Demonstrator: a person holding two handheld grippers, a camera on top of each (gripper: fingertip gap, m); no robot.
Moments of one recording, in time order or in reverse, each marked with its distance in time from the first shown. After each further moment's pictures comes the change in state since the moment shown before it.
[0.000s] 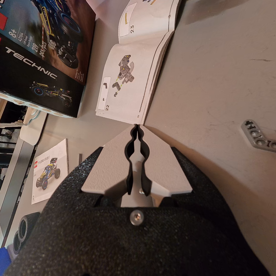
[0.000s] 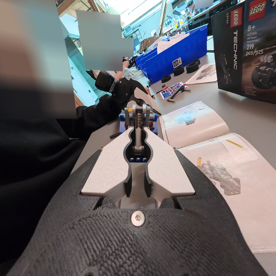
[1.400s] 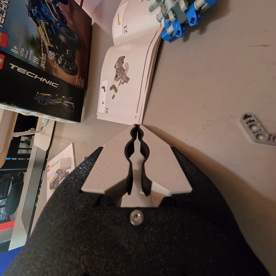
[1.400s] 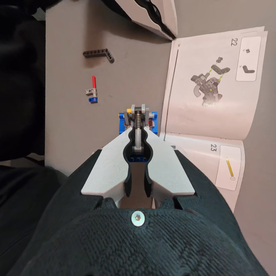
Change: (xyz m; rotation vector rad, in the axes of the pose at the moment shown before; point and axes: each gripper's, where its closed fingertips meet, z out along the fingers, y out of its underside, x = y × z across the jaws) left arm 0.003 0.000 0.000 -0.014 -0.030 0.101; right arm 0.018 0.052 0.029 -0.988 0.002 -0.146
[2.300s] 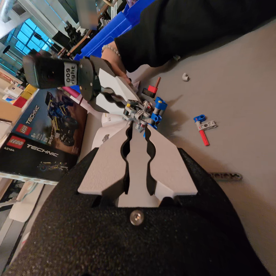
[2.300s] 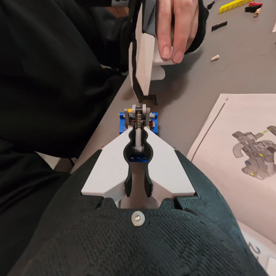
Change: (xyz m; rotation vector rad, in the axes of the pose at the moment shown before) left arm 0.032 -0.094 -0.047 0.476 0.146 0.025; right arm -0.035 -0.037 0.013 0.345 -0.528 -0.110
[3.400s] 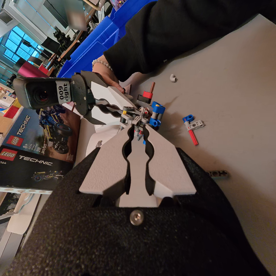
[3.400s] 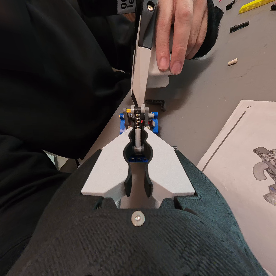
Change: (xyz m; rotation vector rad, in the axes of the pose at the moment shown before) left arm 0.015 -0.006 0.001 0.005 0.057 0.050; right arm -0.005 -0.002 0.017 0.018 -0.099 -0.007
